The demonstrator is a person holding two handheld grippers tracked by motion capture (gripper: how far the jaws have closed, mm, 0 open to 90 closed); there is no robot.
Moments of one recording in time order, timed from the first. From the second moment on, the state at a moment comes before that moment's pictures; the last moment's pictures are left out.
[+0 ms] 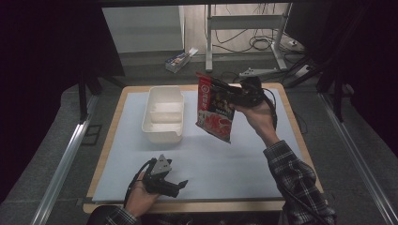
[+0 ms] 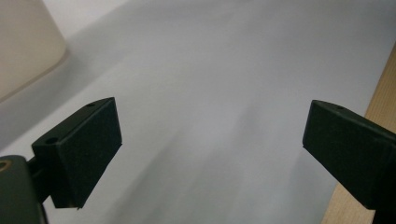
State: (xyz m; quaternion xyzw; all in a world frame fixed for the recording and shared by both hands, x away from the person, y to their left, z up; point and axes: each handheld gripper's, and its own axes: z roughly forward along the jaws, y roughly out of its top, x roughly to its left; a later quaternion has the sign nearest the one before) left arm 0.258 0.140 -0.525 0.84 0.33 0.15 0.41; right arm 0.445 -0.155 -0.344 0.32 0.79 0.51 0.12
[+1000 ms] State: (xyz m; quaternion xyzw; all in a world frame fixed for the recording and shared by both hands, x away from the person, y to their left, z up) left arm 0.251 0.147 -0.529 0.85 0.33 0.16 0.39; right arm 0.483 -0.084 -0.336 0.31 0.79 0.53 0.10
